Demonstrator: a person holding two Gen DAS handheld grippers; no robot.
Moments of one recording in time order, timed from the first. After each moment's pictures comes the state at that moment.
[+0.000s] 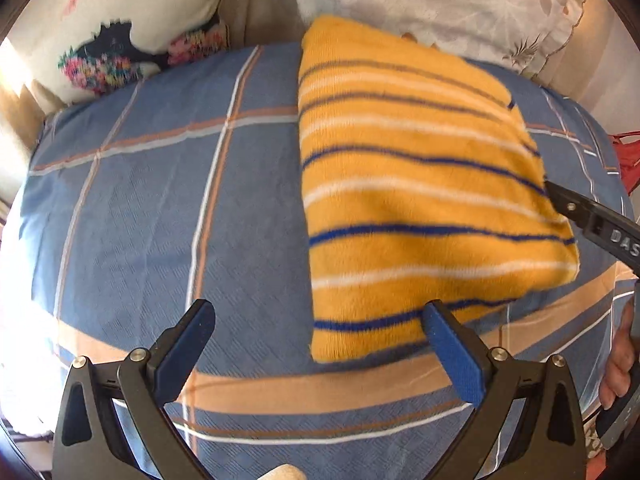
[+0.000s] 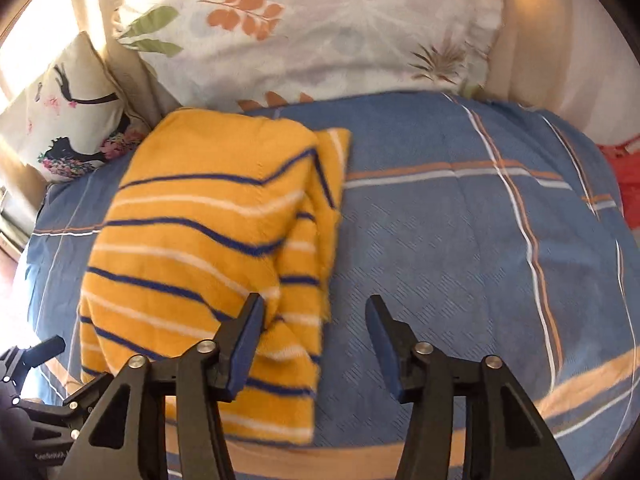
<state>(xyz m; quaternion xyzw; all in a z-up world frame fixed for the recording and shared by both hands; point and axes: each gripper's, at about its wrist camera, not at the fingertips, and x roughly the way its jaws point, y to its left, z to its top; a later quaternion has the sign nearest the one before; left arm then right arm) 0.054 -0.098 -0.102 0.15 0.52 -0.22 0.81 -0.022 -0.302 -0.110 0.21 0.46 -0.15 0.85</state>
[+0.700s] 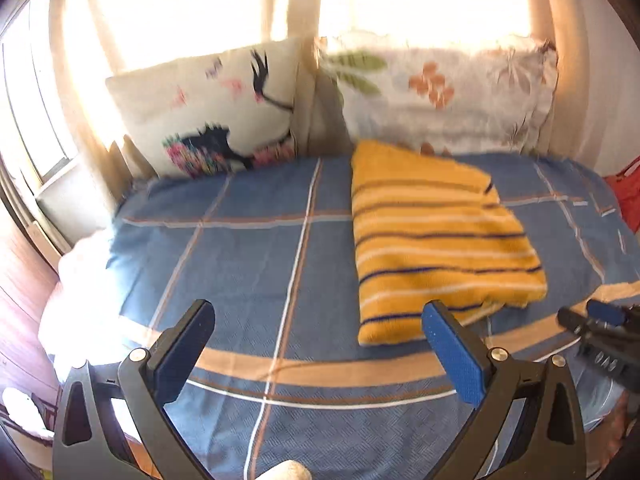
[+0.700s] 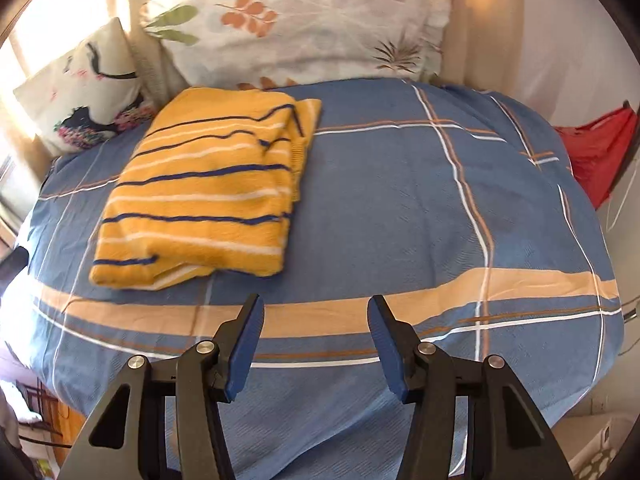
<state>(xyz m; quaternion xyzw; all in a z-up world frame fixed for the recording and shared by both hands) -0.033 -0.056 -0.014 0.14 0.32 -0.17 0.92 -0.115 -0.264 -0.087 0.18 0.46 -0.16 0.85</state>
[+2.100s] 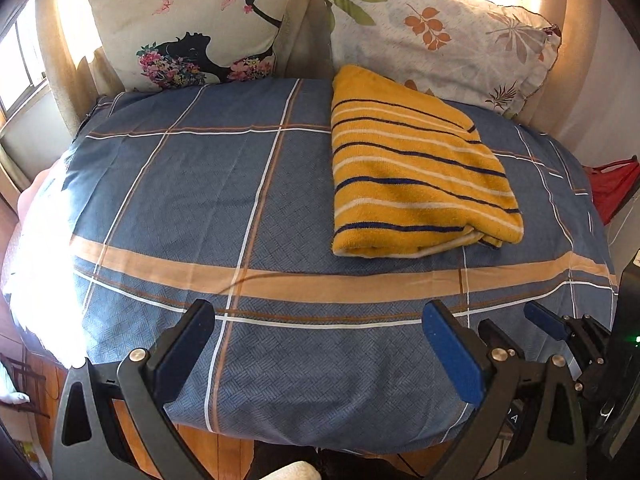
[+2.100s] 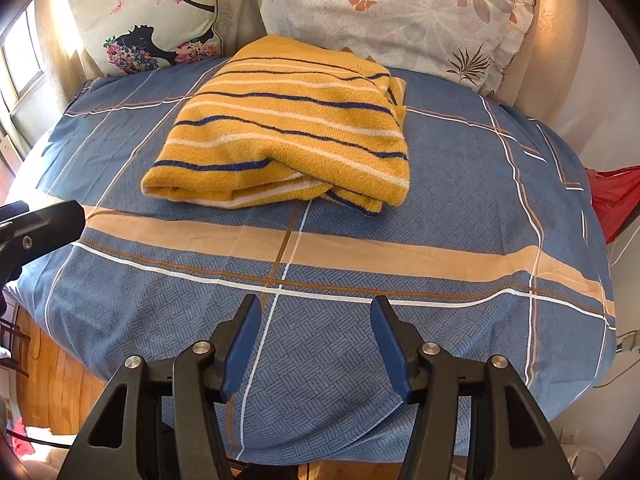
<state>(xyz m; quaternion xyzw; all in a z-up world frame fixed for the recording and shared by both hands) -0.029 -0.034 -0.052 0.09 0.47 -0.20 0.86 -0.110 -0.174 -0.100 0.09 0.50 -0.12 0.85</state>
